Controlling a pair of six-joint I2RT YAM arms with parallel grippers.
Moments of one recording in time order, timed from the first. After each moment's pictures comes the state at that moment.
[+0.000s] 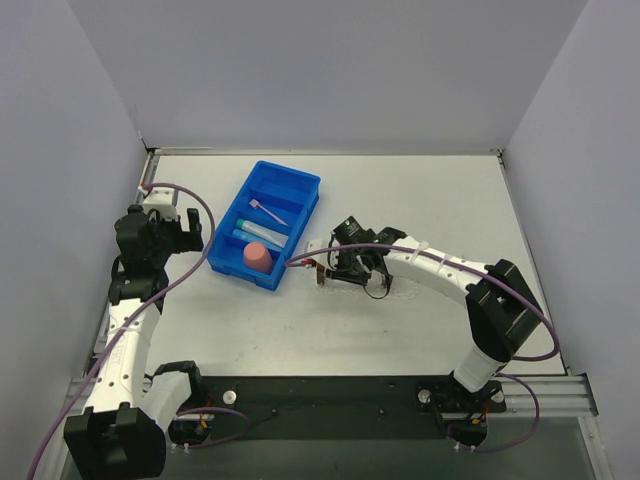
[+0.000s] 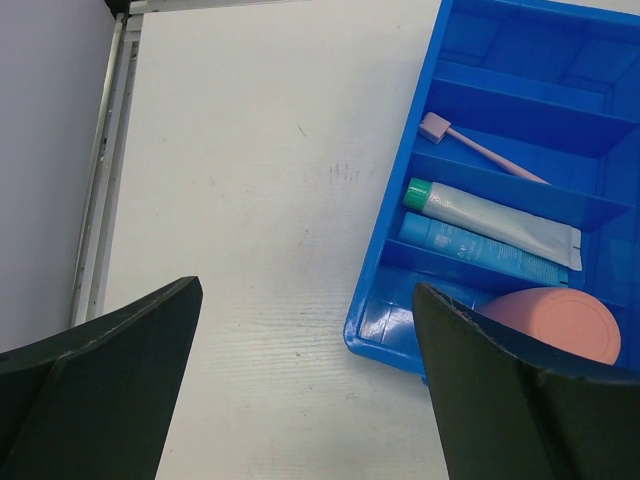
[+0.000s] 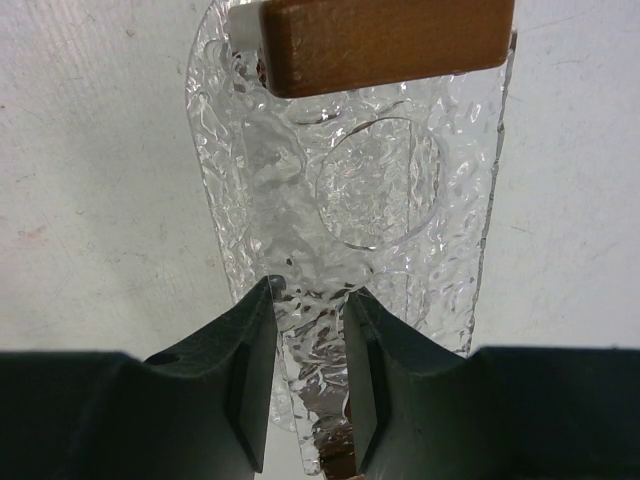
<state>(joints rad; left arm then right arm) 0.11 0.92 0.75 -0.15 0.13 0.08 0.76 1.65 1.12 -0.59 0.01 -0.72</state>
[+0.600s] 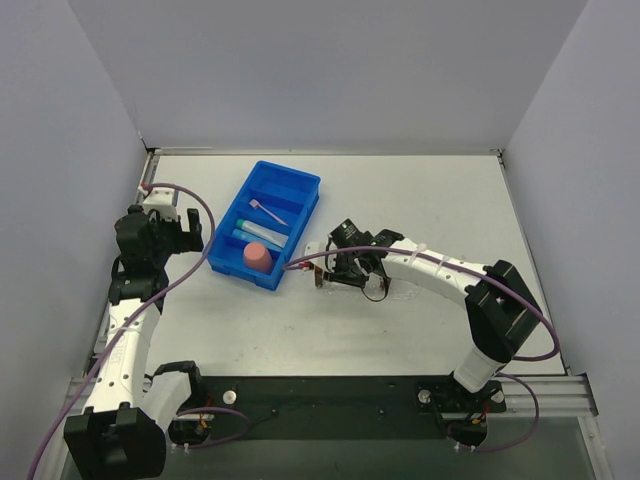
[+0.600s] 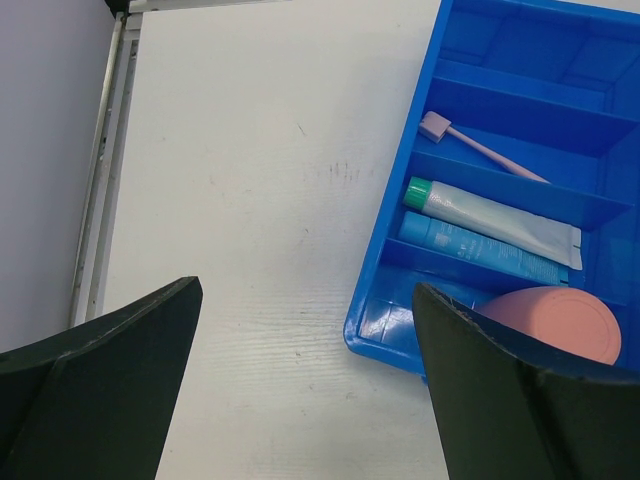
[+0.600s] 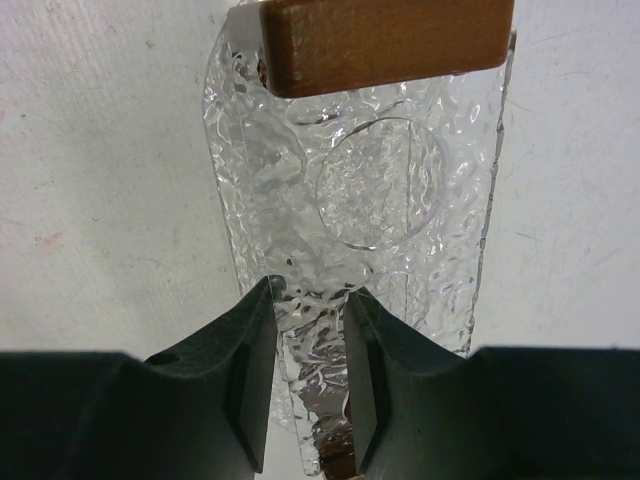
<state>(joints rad) 0.11 0.92 0.75 -0.15 0.13 0.08 0.78 1.65 1.11 -0.58 0.01 -0.70</state>
